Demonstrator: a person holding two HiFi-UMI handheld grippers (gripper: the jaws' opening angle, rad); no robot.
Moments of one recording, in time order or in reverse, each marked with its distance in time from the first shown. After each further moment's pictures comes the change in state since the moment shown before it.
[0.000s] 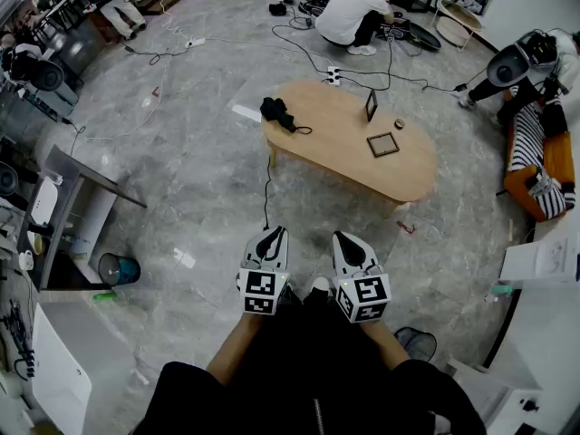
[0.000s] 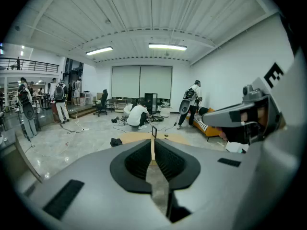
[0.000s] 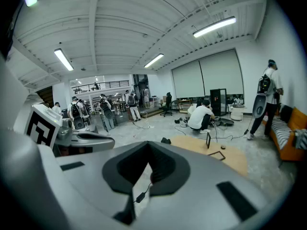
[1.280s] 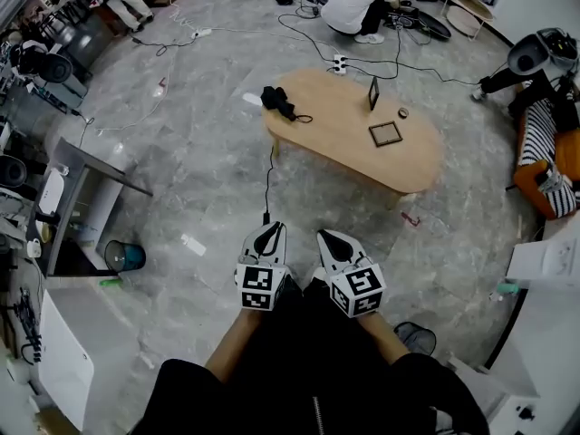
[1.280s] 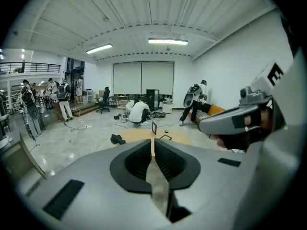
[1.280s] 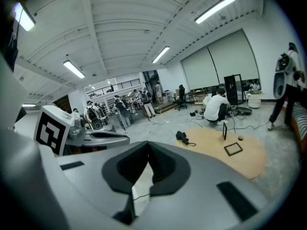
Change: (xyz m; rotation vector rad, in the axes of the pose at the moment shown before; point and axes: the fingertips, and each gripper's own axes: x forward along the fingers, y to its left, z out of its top) left arm 0.008 -0.037 -0.006 -0.001 0.049 0.045; right arm -0.009 0.000 -0.021 0.046 0.060 0.218
